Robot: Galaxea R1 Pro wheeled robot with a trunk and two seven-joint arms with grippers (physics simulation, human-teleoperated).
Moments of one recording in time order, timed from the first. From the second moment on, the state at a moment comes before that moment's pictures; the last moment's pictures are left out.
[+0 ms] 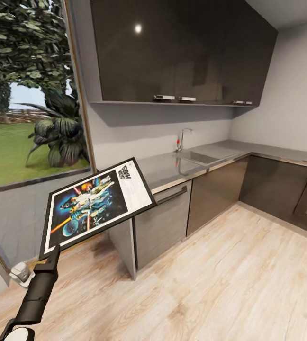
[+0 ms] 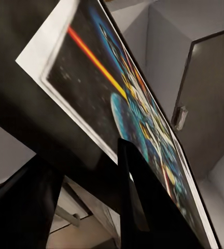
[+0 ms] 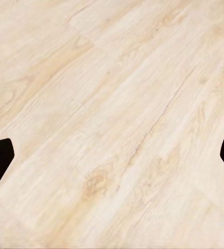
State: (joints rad) left arm 0.01 -0.04 0.29 -1.52 1.27 0.09 -0.45; right arm -0.18 -0.19 -0.23 -0.42 0.07 -0.21 -0.08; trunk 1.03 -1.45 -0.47
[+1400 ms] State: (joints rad) left arm -0.18 0.45 0.23 -1.56 0.72 0.44 -1.03; right arm -0.21 -0.38 -0.25 -0.99 0.20 -0.09 0.71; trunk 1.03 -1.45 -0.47
